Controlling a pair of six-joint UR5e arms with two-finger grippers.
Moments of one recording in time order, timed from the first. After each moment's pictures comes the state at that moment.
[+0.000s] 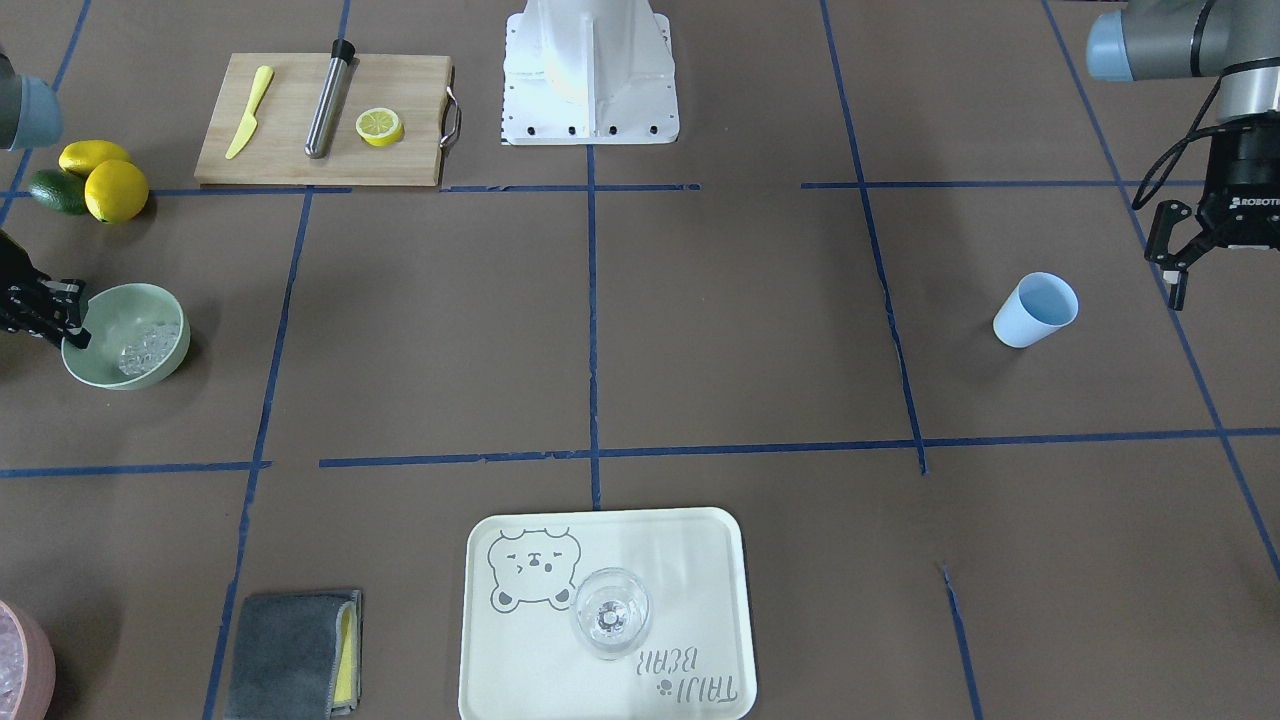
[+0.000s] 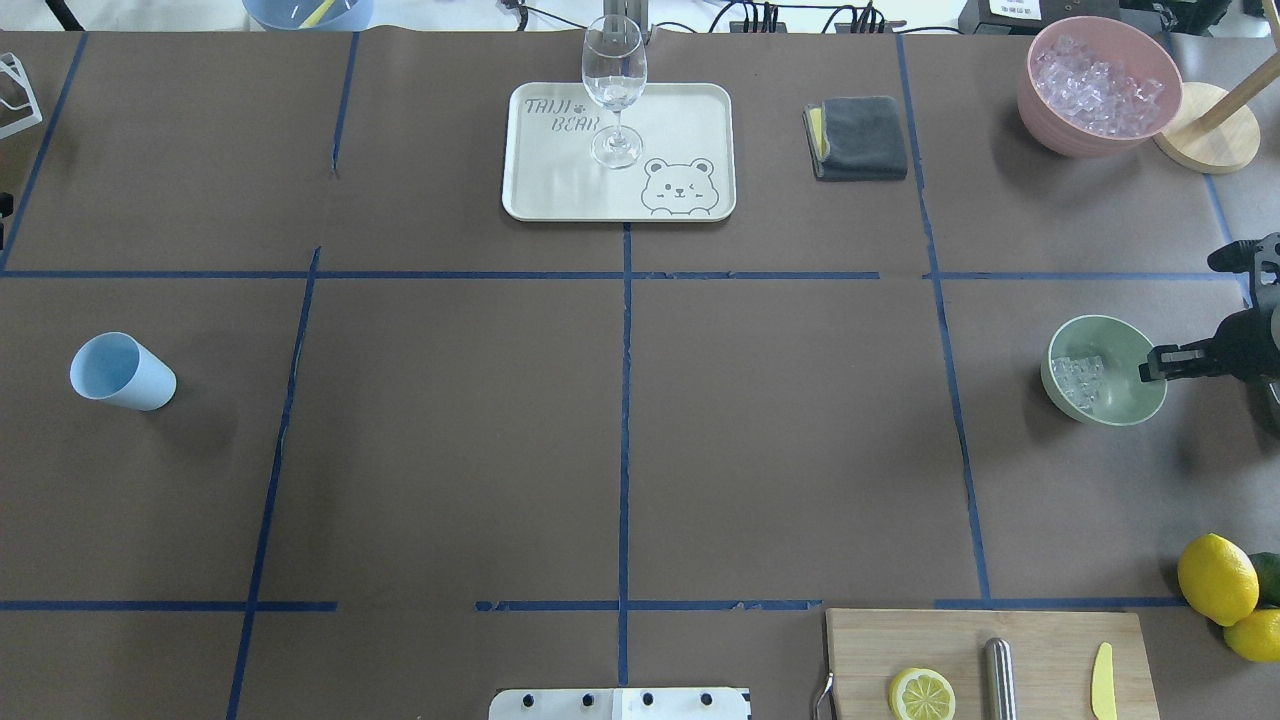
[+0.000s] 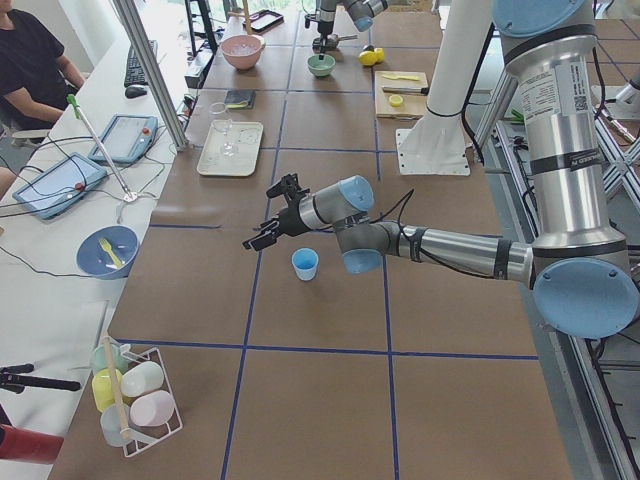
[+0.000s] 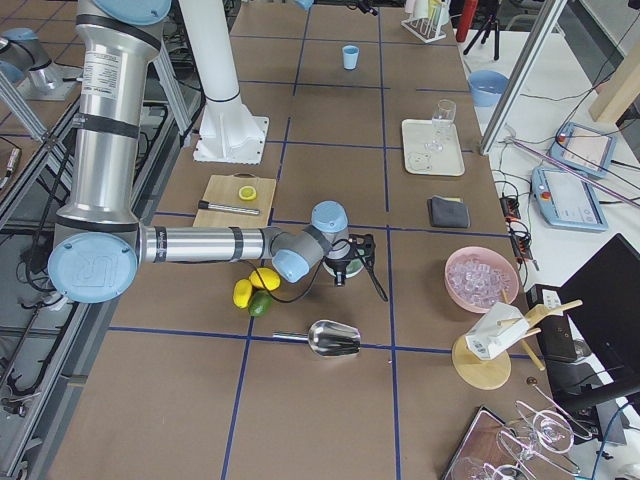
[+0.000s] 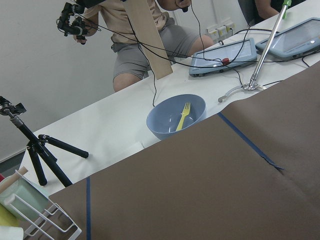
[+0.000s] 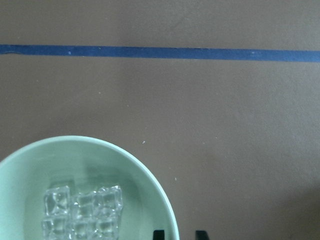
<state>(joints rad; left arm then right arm) -1.05 -1.35 -1.85 -2.64 -1.56 -0.39 1.00 -1.73 1.65 -0.83 2.12 0.80</state>
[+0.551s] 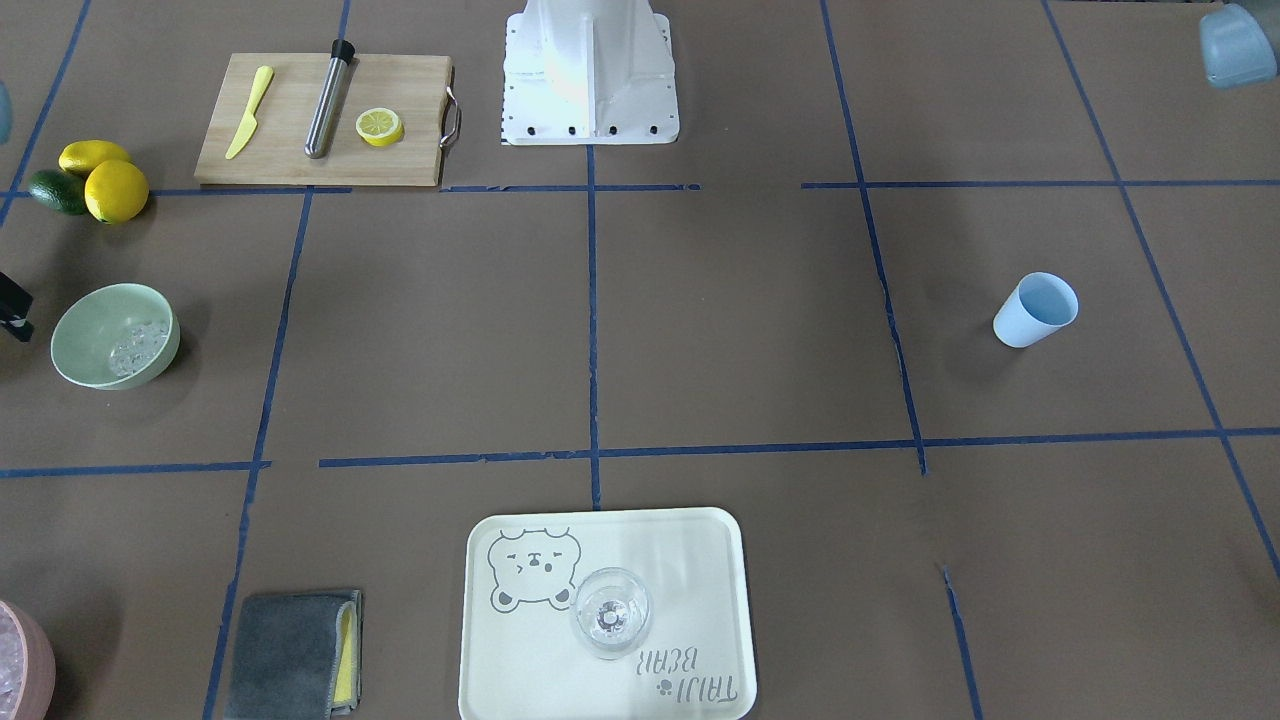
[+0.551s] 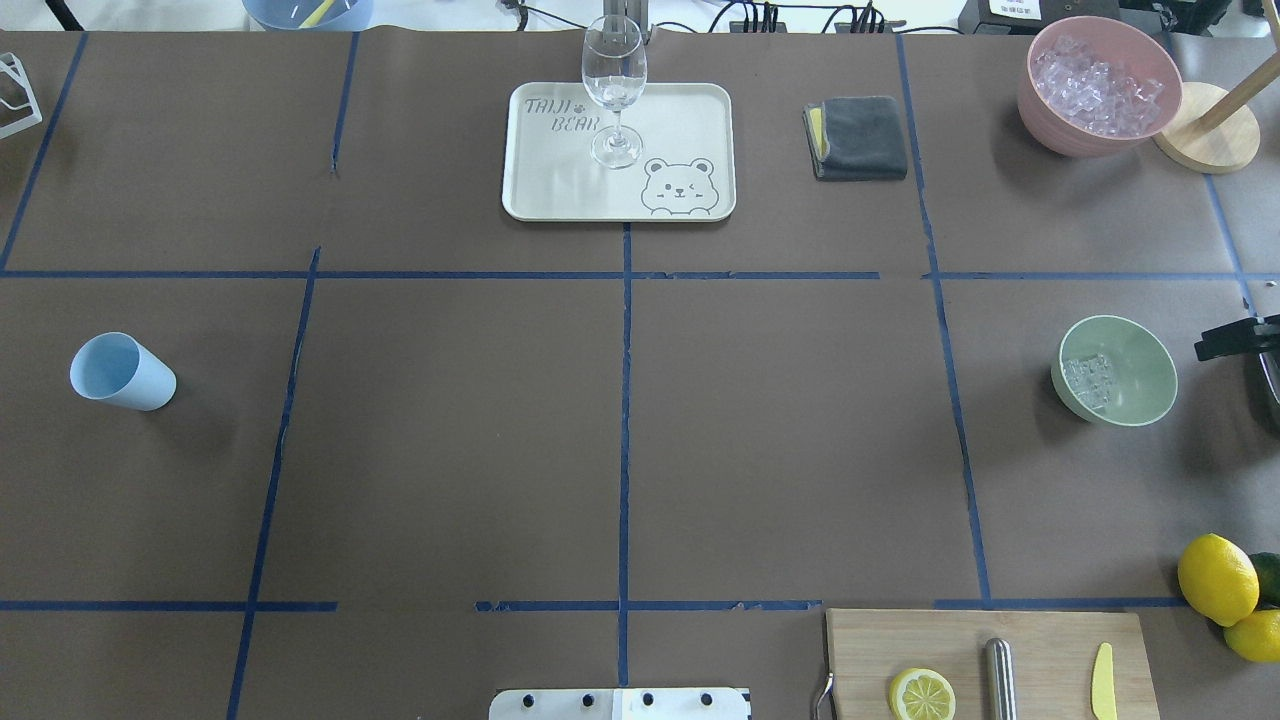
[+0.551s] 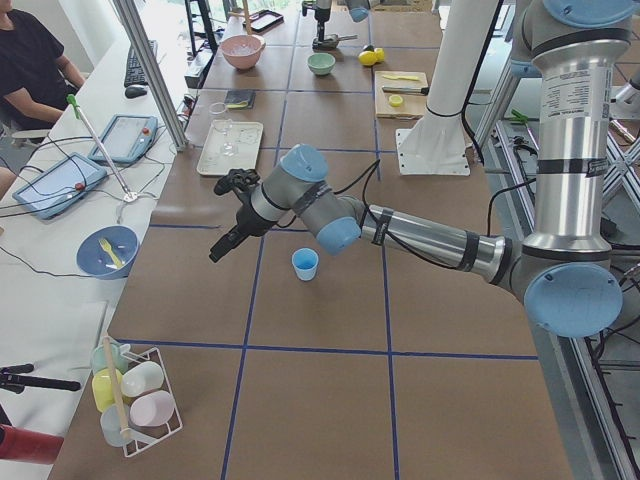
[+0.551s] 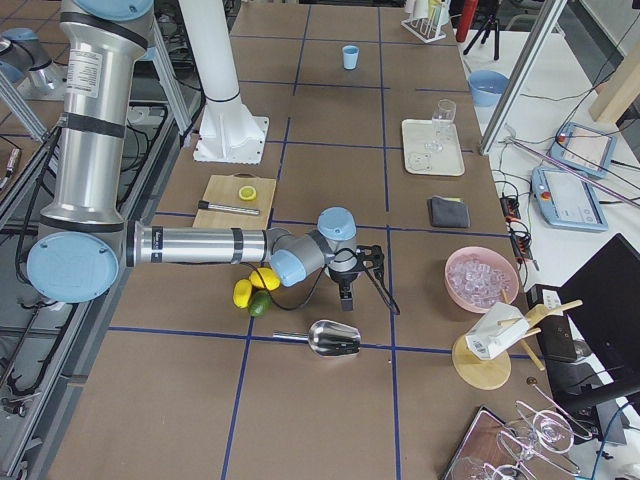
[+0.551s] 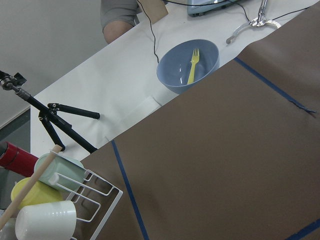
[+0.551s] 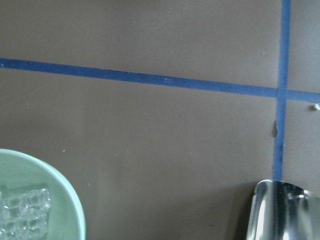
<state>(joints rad) -1.39 -1.56 -1.85 -2.10 -1.93 -0.10 1.17 -1.73 1.68 -1.06 2.14 0.49</state>
